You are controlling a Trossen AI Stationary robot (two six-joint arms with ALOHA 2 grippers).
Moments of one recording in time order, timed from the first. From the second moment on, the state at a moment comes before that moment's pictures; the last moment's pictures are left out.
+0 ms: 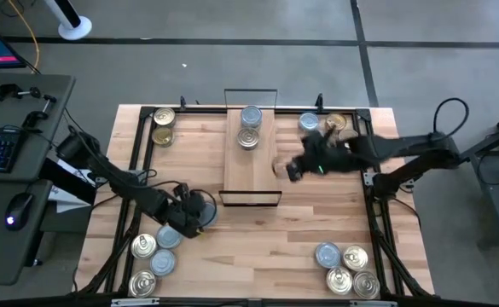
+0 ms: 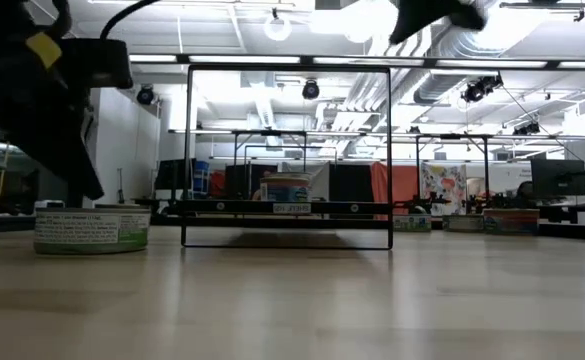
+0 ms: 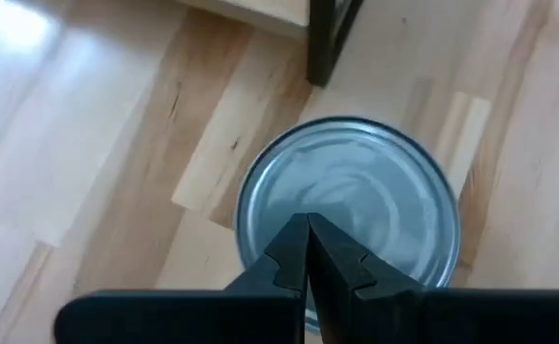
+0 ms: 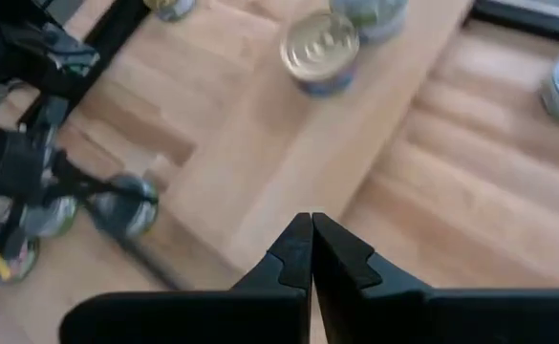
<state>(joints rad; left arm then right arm) -0.55 1.44 0.72 -0.55 -0.49 -0.85 0.18 1.35 1.40 -1.03 0.47 1.08</state>
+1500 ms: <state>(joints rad) -0.63 1.87 1.07 -0.08 -0.45 -0.64 0.56 1.83 0.99 0.04 0.02 0.44</state>
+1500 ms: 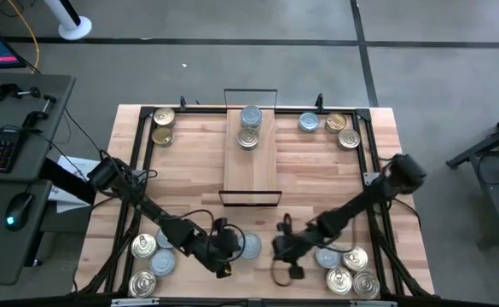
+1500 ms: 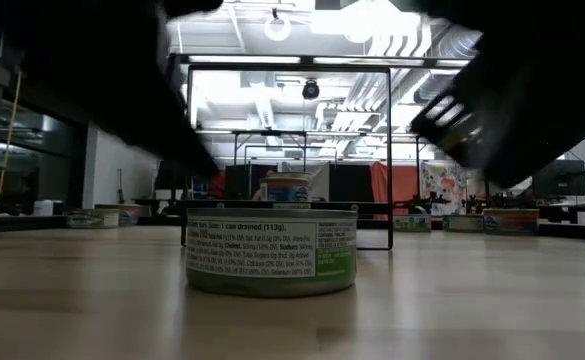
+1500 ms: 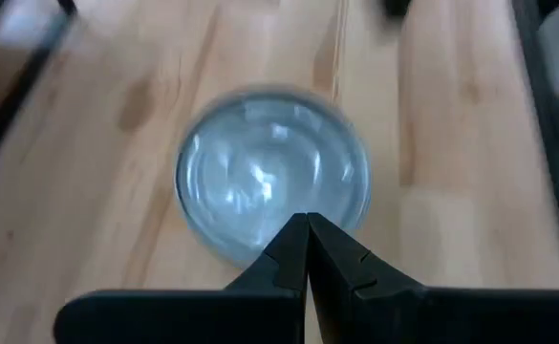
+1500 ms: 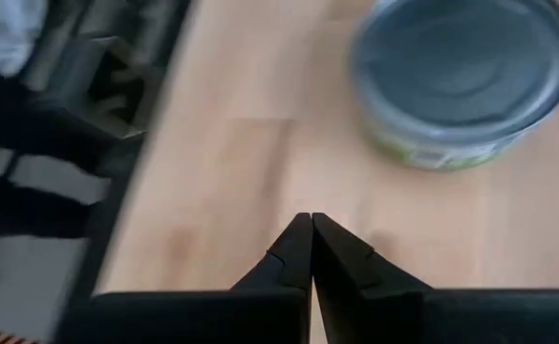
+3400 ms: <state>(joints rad) -0.71 1.87 0.92 0.17 -0.46 -0.54 0.42 1.94 1.32 -0.32 0.11 0.29</state>
